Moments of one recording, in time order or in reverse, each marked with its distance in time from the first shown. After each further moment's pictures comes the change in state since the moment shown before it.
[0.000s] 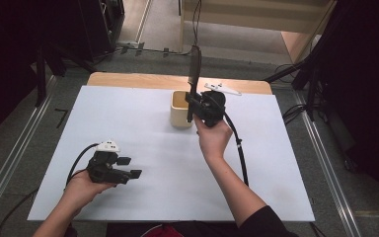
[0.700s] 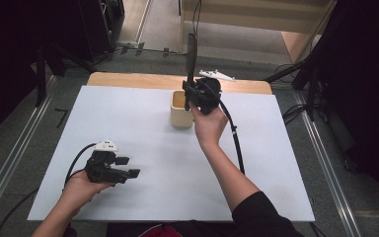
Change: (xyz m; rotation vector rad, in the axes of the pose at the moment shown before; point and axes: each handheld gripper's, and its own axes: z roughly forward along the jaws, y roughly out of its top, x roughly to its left) left arm 0.006 -0.003 -0.002 -0.008 0.003 -0.020; right arm 0.005 0.025 0.019 -0.019 -0.031 -0.025
